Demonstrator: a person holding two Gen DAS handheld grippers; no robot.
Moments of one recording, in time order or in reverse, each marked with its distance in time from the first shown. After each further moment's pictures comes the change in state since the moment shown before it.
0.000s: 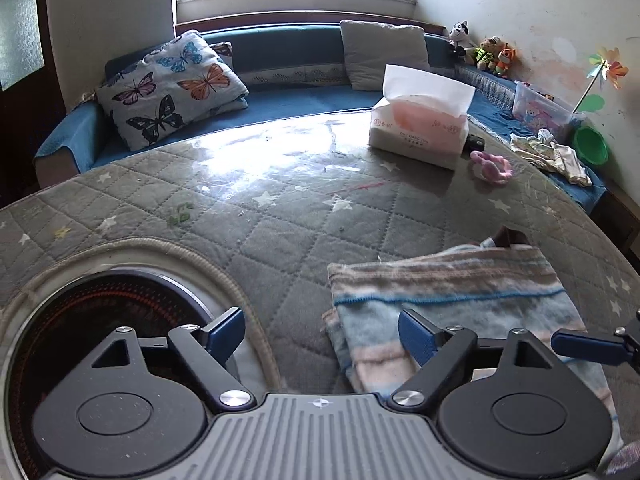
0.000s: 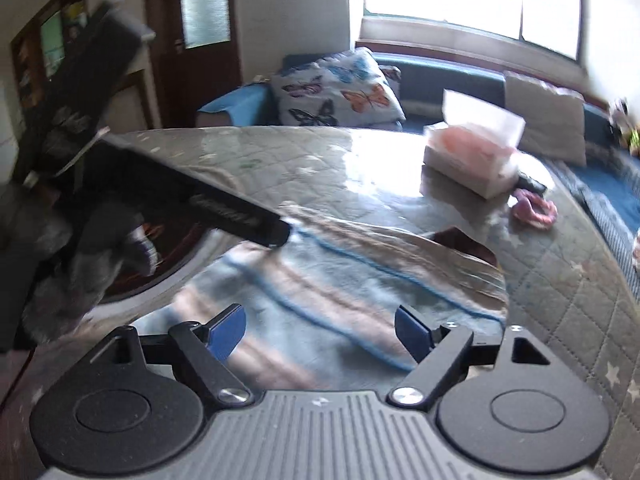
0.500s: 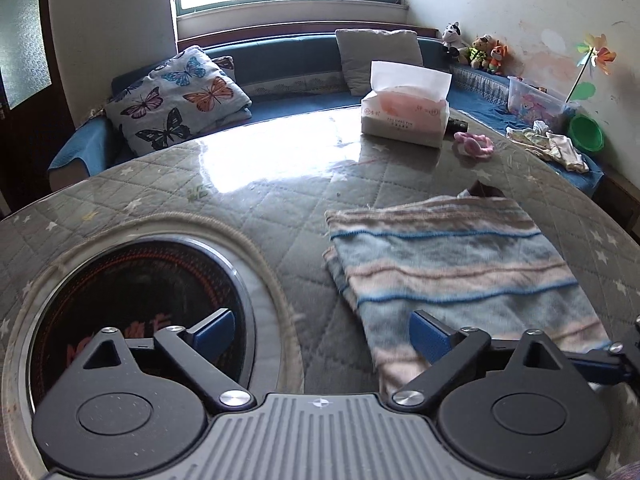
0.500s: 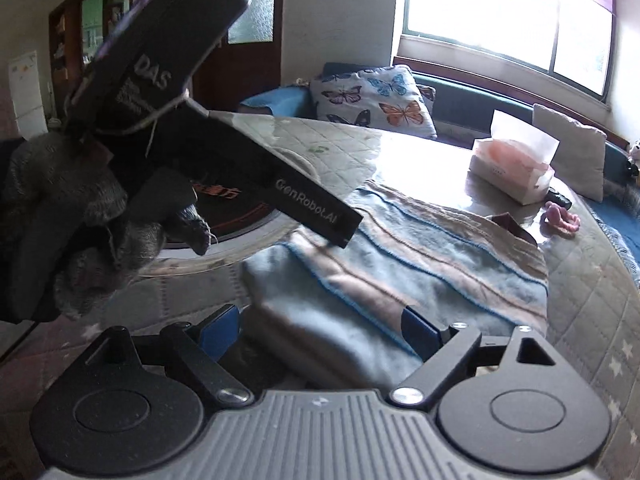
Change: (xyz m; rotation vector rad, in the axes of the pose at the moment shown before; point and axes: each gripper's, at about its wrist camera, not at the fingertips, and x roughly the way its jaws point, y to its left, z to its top) left arm -0.036 -0.007 -0.048 0.042 -0.036 0.035; right arm -0.035 0.054 -0.041 -0.086 -0.034 0.049
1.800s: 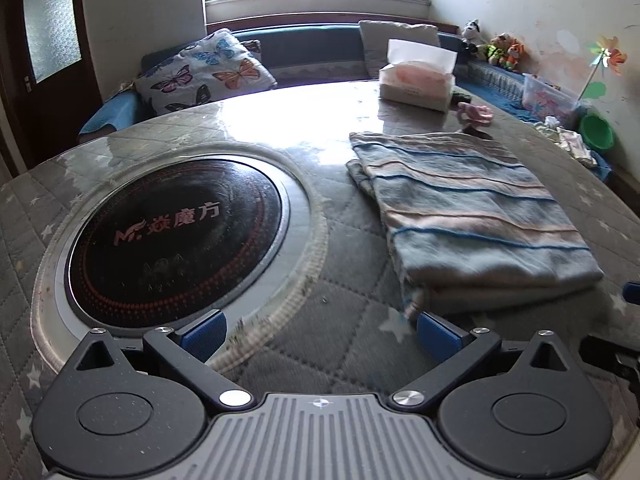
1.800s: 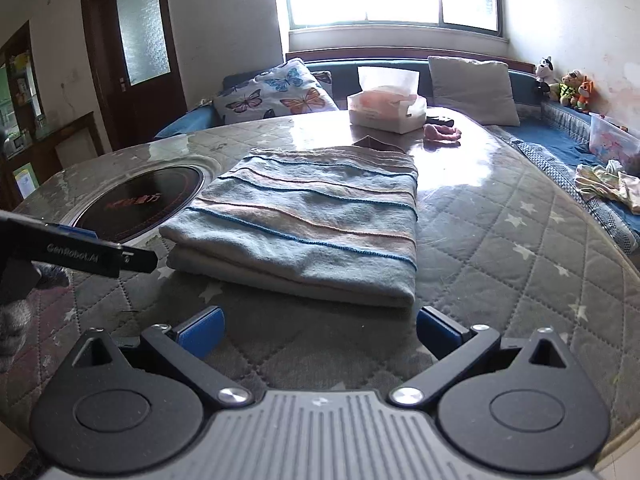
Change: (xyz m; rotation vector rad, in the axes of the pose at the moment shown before) left arm -0.061 0.000 -0.081 -0.053 0.025 0.036; right arm -0.069 -0.035 -0.069 0.305 -0.014 -0.177
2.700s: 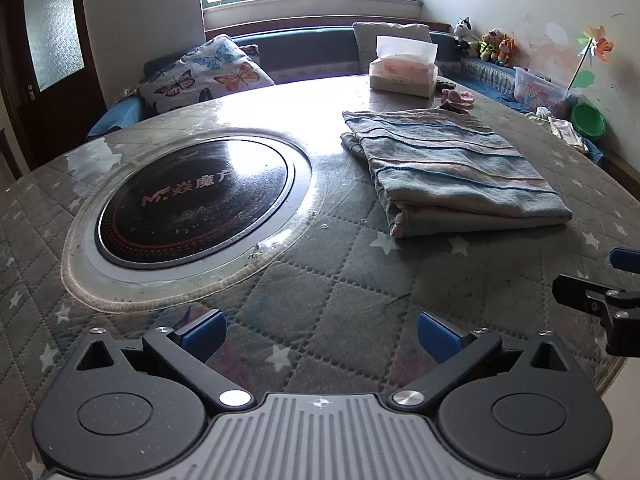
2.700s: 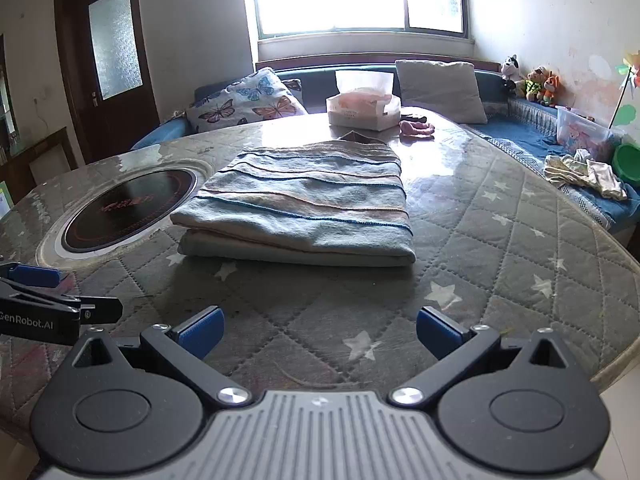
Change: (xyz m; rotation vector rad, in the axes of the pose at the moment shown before) left arm -0.042 -0.003 -0.048 0.027 -0.016 0.021; right arm -0.023 0.027 -0.025 0.058 -0.031 -0.091
